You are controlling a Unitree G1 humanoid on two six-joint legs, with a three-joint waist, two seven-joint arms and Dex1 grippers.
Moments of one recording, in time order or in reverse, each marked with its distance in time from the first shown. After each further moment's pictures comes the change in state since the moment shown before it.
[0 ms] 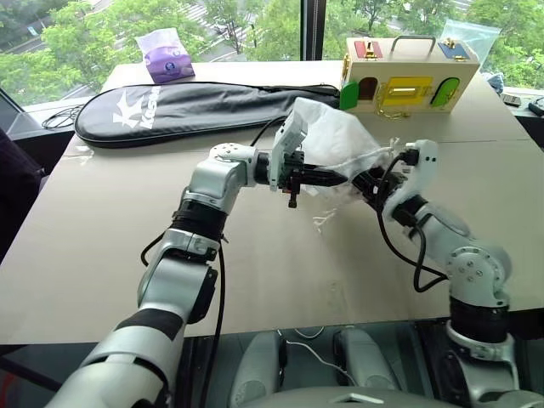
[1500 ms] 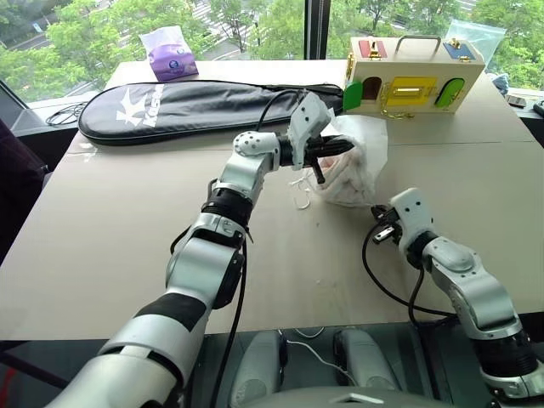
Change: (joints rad) left arm -0.048 -0.138 0.037 0.120 0.087 -0.206 0.133; right arm 0.155 -0.110 0.101 0.097 -0.612 -0.249 0.126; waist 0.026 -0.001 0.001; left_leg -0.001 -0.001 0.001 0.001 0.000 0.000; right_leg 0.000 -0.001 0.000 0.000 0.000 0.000
